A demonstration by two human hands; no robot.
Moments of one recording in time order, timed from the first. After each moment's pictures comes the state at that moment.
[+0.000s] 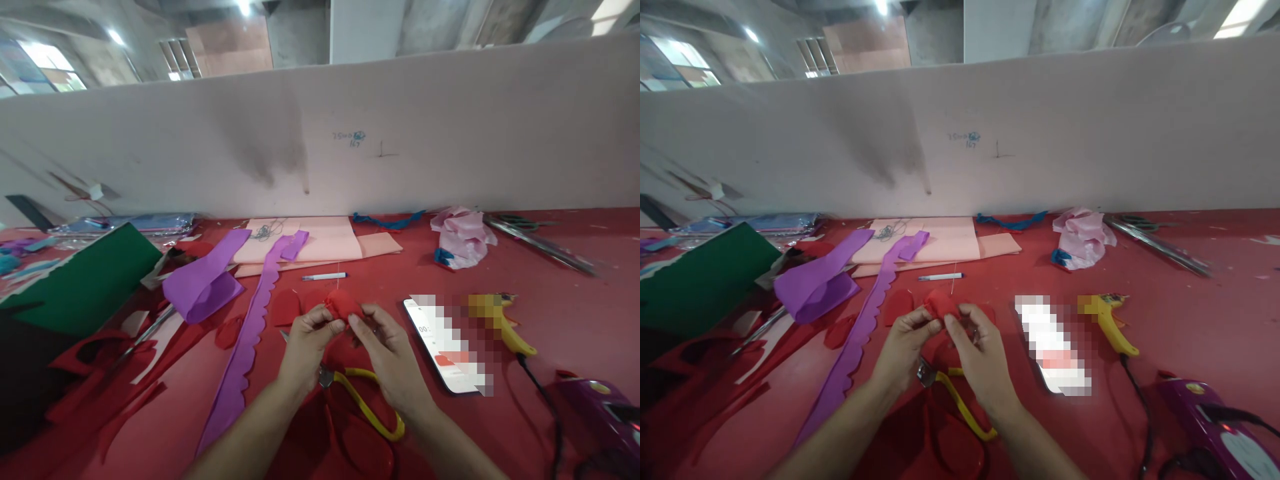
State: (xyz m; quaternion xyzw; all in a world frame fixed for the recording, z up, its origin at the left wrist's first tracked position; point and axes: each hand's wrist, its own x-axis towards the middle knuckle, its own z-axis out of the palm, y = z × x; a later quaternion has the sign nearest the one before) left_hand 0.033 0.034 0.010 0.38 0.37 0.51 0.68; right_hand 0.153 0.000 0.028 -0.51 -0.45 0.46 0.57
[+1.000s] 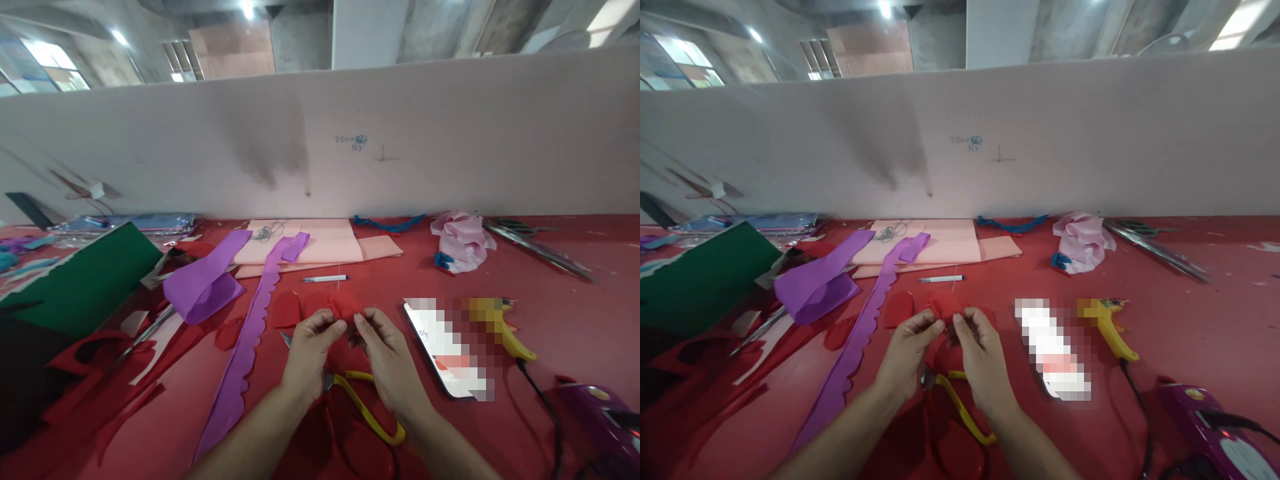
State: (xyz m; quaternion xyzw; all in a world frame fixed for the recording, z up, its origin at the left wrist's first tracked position) left_hand 0.041 0.030 0.008 0.29 0.38 0.52 0.70; right_hand 0.151 0.002 0.015 -0.51 -0.40 0.50 0.58
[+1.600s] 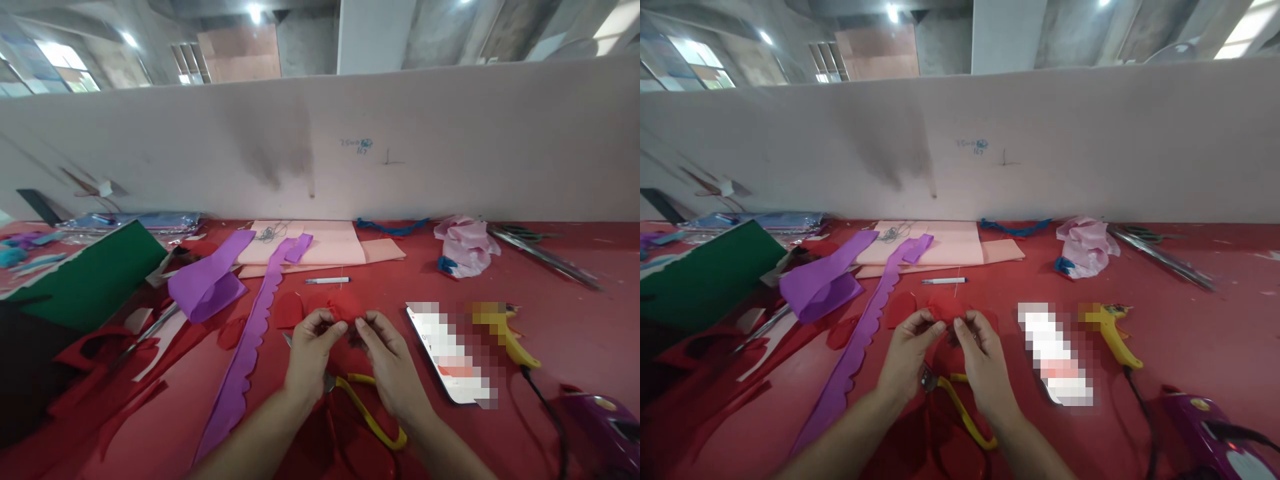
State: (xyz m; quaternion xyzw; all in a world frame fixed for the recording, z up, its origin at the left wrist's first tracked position) left_hand 0.038 0.031 0.008 0.33 0.42 0.56 0.63; right_hand 0.149 0.002 0.013 -0.49 -0.39 0.51 0.58
